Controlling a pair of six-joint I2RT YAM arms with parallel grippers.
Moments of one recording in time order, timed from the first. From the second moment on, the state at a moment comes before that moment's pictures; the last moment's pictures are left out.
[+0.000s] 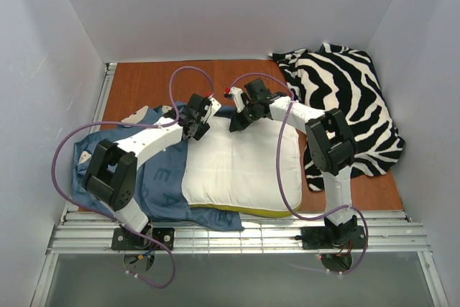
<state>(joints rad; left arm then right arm) -0.55 1.62 1.11 -0.47 -0.39 0.30 0.57 2.07 1.53 -0.43 -0.54 -0.17</state>
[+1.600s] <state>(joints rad) -0.29 1.40 1.40 -0.51 0.33 0.09 0.42 1.60 1.49 -0.51 -0.42 -0.24</state>
